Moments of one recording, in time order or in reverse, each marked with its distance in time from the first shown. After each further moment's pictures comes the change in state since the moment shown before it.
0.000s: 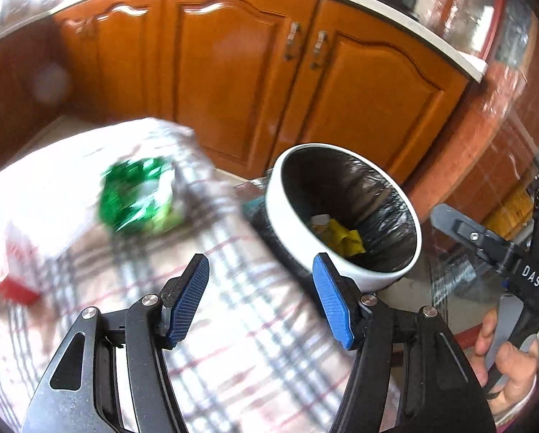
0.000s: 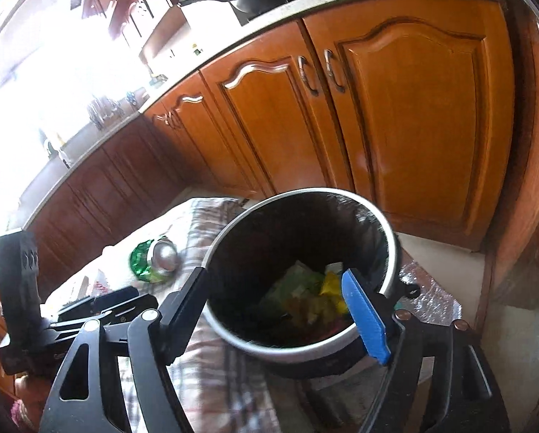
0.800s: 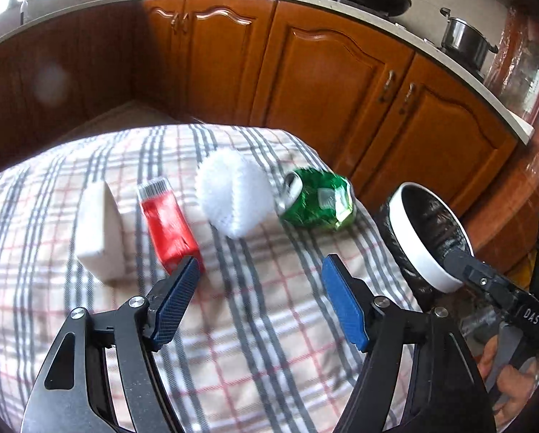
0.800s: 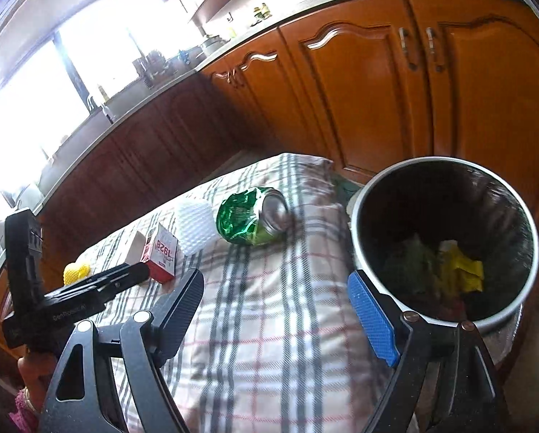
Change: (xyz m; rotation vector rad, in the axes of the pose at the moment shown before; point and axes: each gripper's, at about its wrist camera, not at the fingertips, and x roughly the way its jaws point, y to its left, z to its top) left arm -0.065 0.128 -0.019 -0.174 -0.082 0.162; right arm 0.050 0.115 -0.024 -0.125 0.125 0.154
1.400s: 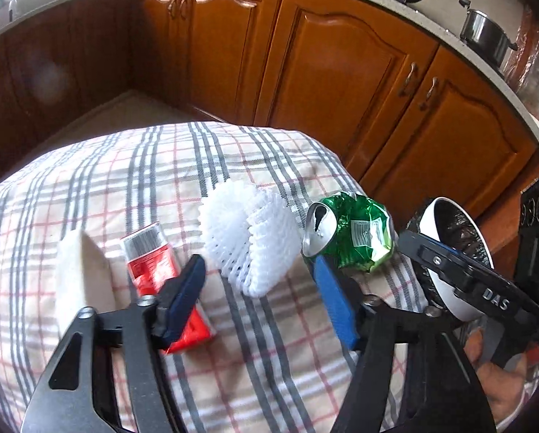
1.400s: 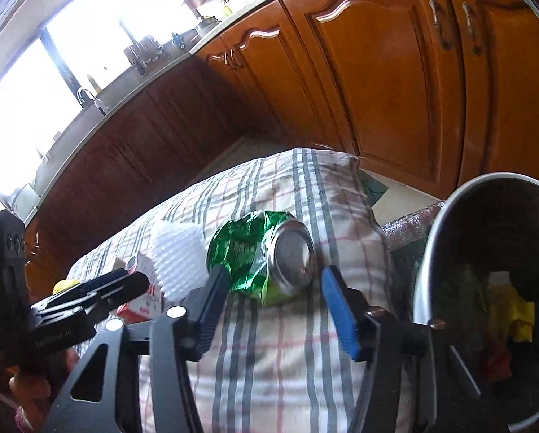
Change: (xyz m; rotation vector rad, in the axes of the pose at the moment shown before) left arm 0.060 0.013 0.048 0.011 0.087 0.007; right arm 0.090 0.005 0.043 0.033 0.079 0.017
